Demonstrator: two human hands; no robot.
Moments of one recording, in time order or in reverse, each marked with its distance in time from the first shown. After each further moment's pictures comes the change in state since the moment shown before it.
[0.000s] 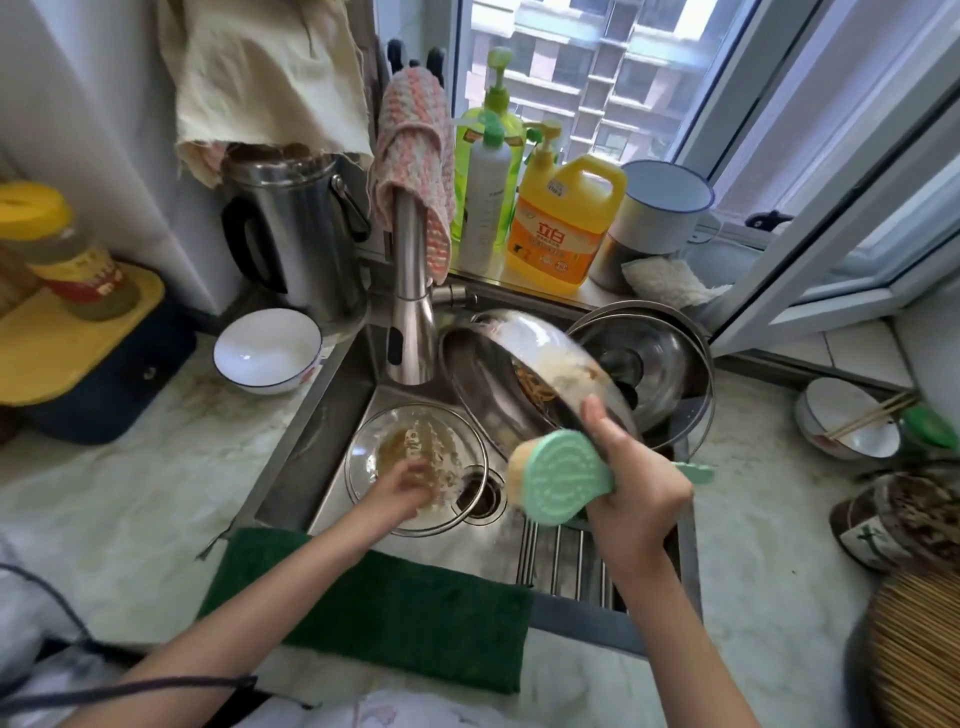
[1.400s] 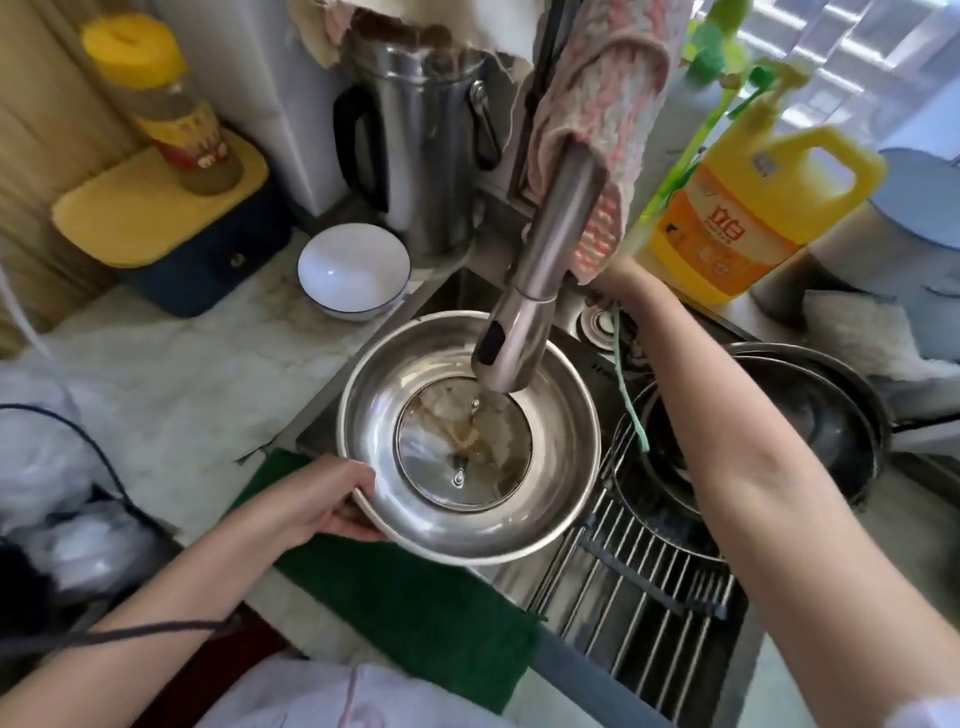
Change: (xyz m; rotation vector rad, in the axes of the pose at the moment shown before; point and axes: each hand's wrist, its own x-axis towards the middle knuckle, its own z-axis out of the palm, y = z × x) left_hand -0.052 0.022 -0.051 -0.393 0.191 -0.473; right_hand 0.107 0.170 0.367 -0.026 -1.355 0.601
